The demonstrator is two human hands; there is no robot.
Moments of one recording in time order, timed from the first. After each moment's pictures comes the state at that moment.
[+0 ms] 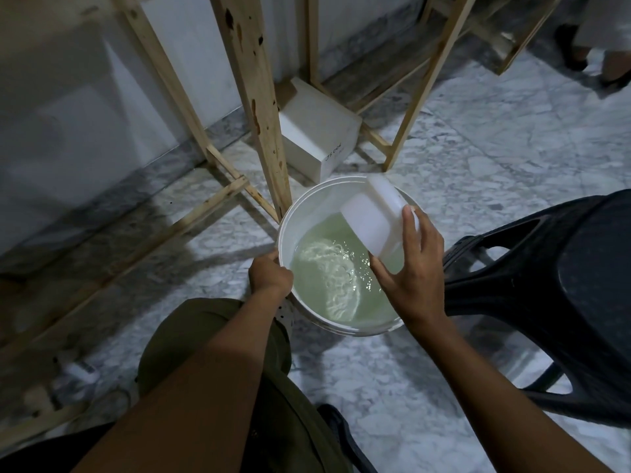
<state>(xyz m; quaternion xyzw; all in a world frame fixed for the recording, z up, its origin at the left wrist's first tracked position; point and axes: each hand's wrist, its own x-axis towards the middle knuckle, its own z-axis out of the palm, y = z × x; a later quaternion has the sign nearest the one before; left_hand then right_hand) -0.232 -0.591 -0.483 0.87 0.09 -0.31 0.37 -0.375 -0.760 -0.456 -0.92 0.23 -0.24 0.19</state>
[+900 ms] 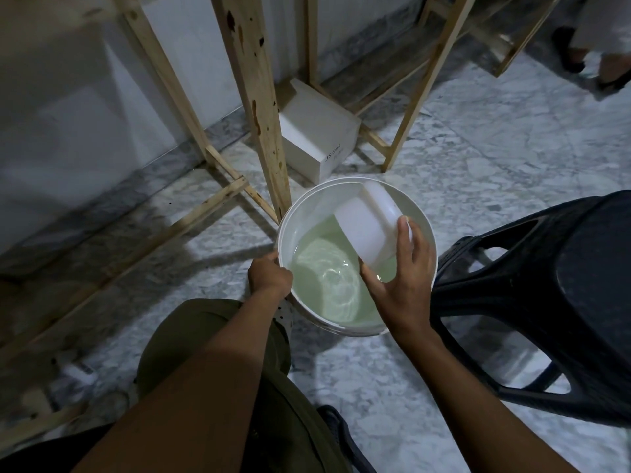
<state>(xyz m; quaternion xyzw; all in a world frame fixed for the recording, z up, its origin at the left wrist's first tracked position) -0.232 -0.590 -0.486 0.87 0.09 -0.31 0.38 -0.373 -0.739 -0.463 -0.89 0.27 -0.28 0.23</state>
